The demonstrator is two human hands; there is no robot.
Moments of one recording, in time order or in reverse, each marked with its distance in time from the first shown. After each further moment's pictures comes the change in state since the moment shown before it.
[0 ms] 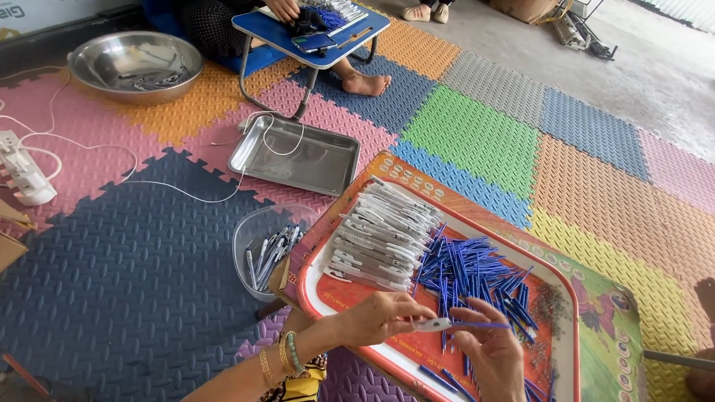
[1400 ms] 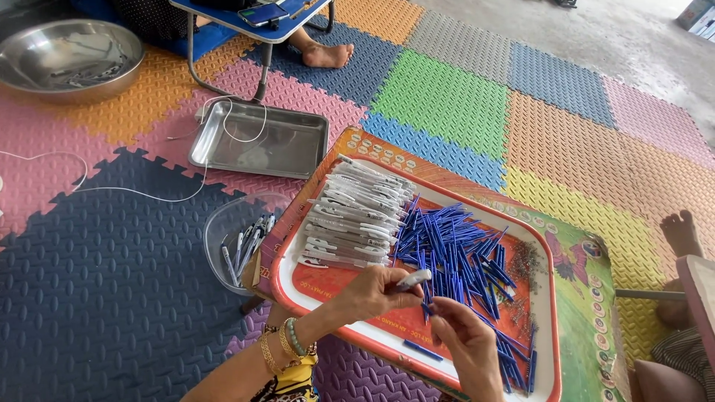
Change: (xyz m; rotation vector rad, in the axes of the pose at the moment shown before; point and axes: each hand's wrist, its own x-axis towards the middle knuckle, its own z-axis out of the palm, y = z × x) left_hand 0.040 0.020 0.014 -0.309 0.046 -0.460; right_hand -0.032 0.028 -0.010 -0.045 0.029 0.087
